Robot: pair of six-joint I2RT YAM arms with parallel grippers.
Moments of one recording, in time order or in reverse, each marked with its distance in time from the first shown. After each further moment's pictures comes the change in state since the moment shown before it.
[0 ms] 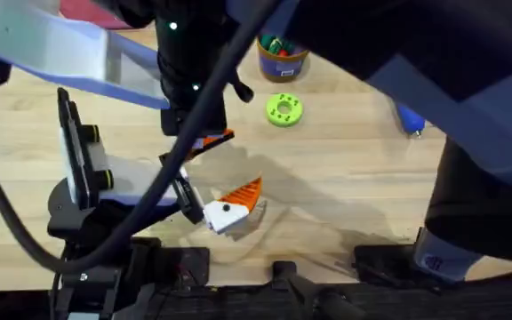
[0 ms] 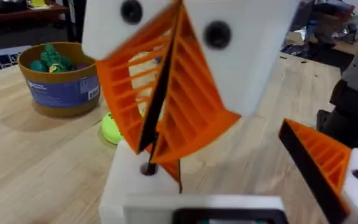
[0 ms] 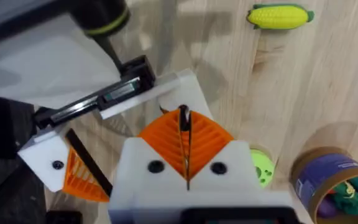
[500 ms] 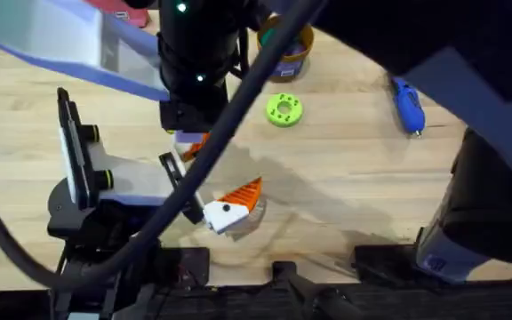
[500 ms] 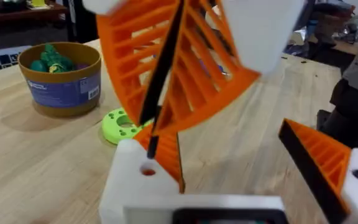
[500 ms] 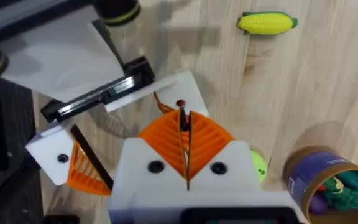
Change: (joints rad) left arm 0.000 0.000 0.000 0.000 0.000 0.000; right arm -0.001 -0.042 0.000 0.013 0.000 0.000
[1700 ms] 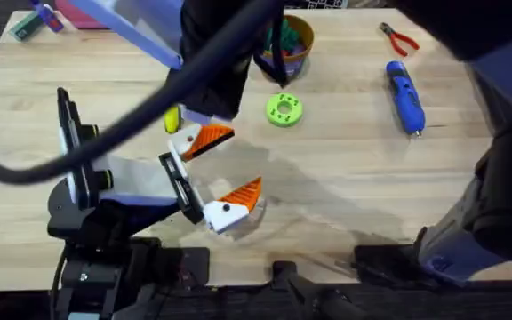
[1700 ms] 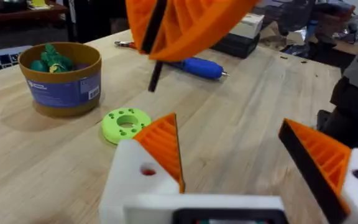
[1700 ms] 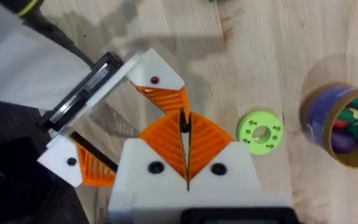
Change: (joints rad) left arm 0.000 0.000 0.000 0.000 -0.003 0.000; right arm -0.026 -0.066 -0.005 -0.029 0.095 0.312
